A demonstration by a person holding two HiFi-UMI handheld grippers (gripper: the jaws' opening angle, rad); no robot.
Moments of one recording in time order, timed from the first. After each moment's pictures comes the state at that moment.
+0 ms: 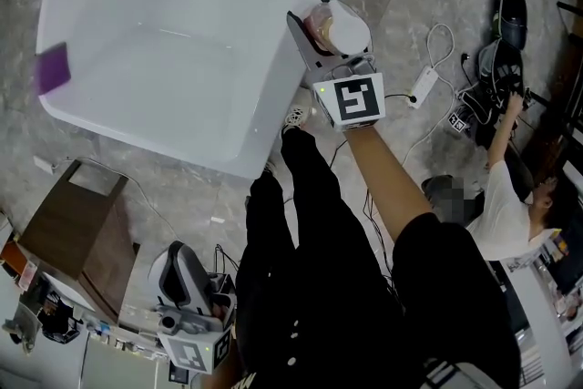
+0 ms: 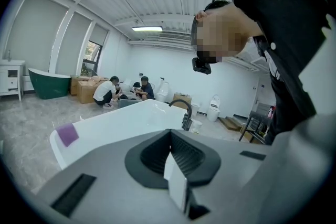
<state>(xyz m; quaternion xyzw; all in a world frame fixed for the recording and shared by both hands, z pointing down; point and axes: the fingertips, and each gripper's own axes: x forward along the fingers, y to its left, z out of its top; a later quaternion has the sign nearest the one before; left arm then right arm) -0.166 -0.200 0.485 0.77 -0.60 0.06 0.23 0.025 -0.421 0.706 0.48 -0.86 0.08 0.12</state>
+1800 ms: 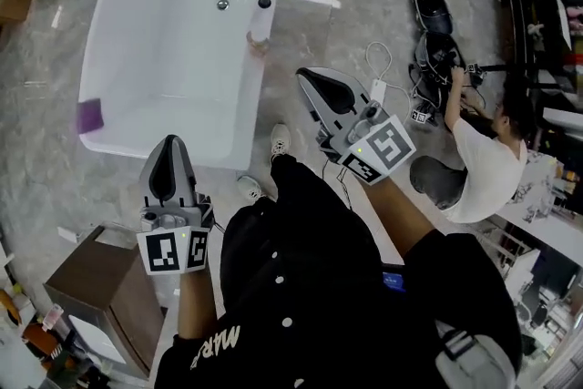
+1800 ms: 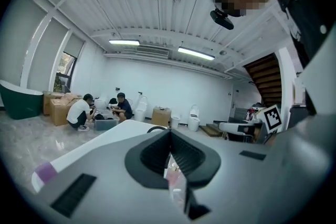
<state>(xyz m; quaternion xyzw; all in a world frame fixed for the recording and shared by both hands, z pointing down) -0.149 -0.225 0.348 0.84 -0.52 0.03 0.14 0.066 -0.259 0.352 0.45 -0.88 0.12 -0.04</state>
